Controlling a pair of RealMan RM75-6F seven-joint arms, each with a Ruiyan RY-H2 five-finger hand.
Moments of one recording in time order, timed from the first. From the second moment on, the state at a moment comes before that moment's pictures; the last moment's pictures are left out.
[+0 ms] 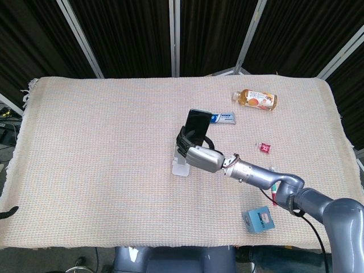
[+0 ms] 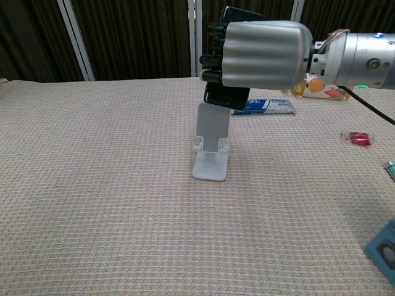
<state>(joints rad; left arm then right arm) -0.04 -0.99 -0.06 -1.77 1.24 1.40 0.14 1.05 -1.51 0.02 -1.00 -1.96 1.17 -0.91</state>
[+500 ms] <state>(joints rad) -0.05 -1.00 -0.07 -1.75 1.21 1.38 0.14 1.08 -1.57 0.09 -1.16 -1.86 0.92 -1.22</state>
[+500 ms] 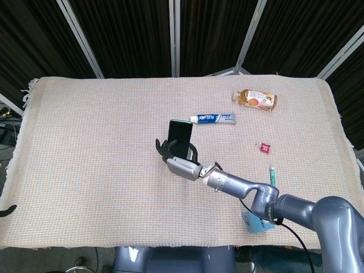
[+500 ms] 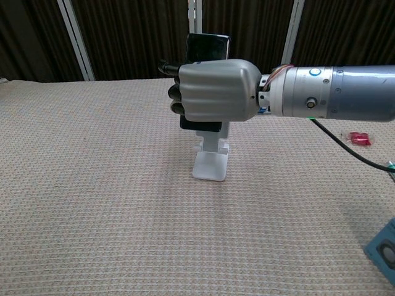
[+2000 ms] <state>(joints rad) -0.06 -1.01 -0.06 -1.75 1.20 1.38 0.15 1.02 -1.66 0.06 -1.07 -1.82 0.91 -1.25</state>
